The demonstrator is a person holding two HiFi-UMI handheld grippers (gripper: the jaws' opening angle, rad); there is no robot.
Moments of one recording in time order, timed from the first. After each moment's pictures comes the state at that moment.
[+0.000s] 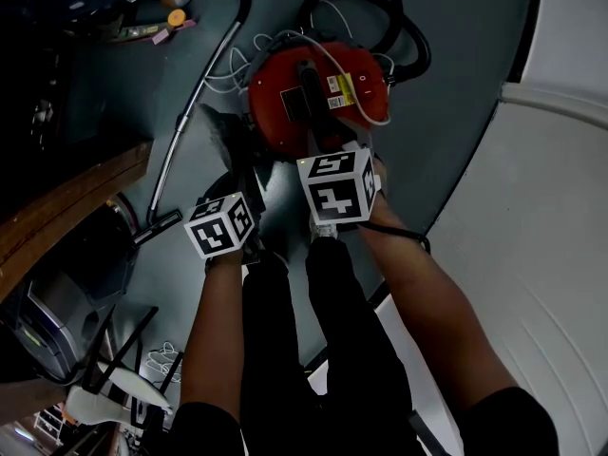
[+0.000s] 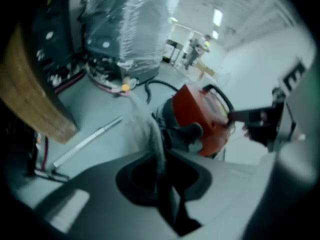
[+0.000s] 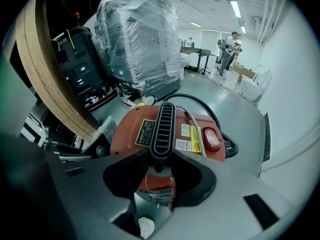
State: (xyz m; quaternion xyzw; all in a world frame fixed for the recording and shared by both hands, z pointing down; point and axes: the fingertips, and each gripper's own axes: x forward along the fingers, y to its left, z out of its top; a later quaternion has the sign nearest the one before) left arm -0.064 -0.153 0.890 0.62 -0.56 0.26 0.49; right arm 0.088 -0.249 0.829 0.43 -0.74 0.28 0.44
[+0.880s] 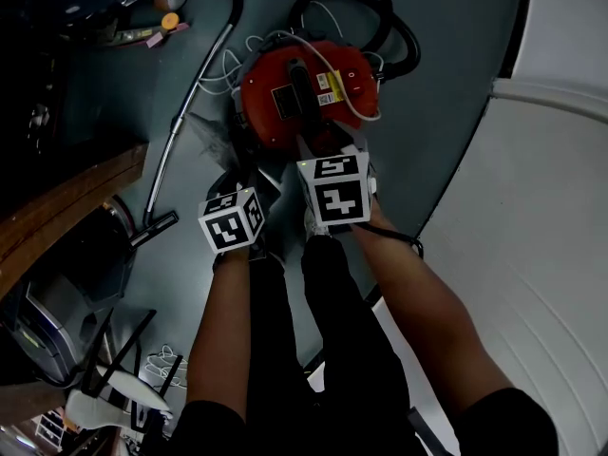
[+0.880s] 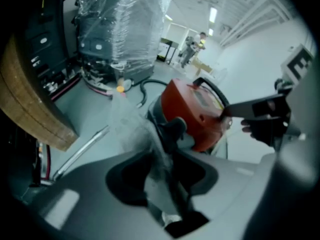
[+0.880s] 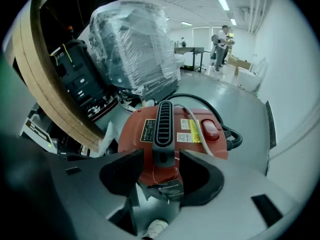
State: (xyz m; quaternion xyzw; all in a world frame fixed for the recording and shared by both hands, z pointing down) left arm -0.038 -0.155 0.888 0.63 -0.55 0.28 0.47; right arm 0.090 -0.235 0.826 0.44 -0.74 0.32 0.40
